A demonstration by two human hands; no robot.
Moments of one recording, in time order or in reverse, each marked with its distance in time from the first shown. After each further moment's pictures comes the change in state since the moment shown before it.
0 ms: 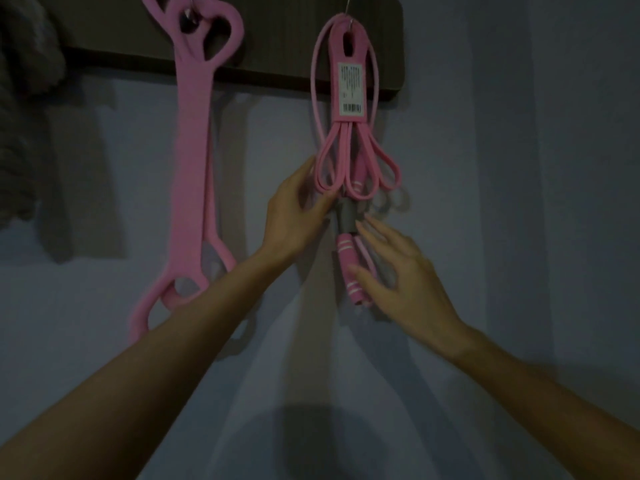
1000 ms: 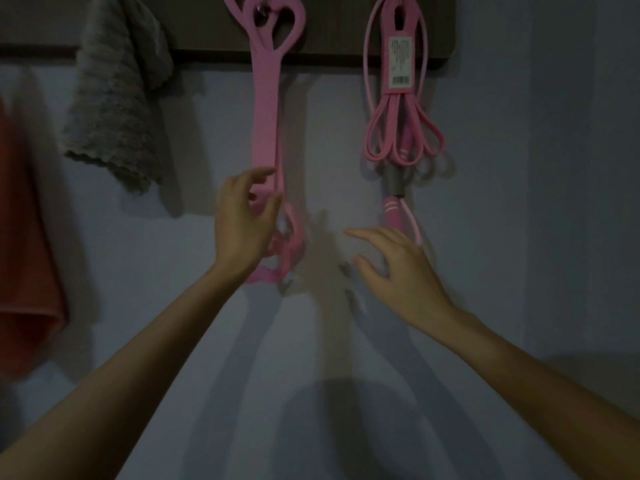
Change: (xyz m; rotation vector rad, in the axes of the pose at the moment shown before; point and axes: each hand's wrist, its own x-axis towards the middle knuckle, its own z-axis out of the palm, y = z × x) left_hand -0.085 0.012 -0.127 0.441 0.217 -0.064; right_hand -0.033 -0.071 0.020 0.134 -0.079 -0.080
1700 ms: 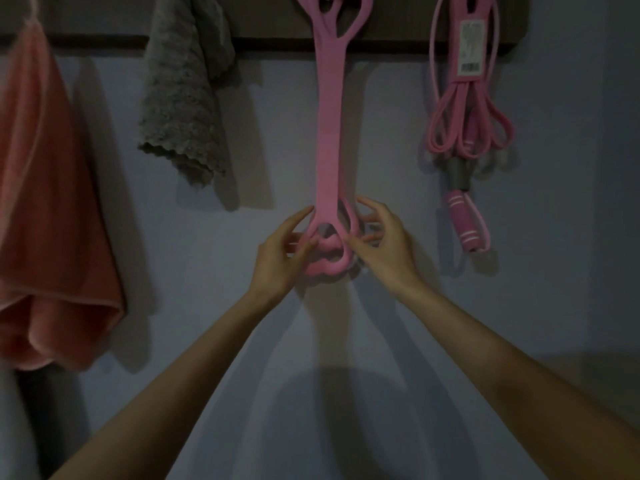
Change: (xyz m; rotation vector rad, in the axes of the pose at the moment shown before) left_hand -0.031 -0.075 -0.023 -0.215 -0.295 -0.139; right_hand 0.052 -0.038 0.096 0.463 0.116 0.391
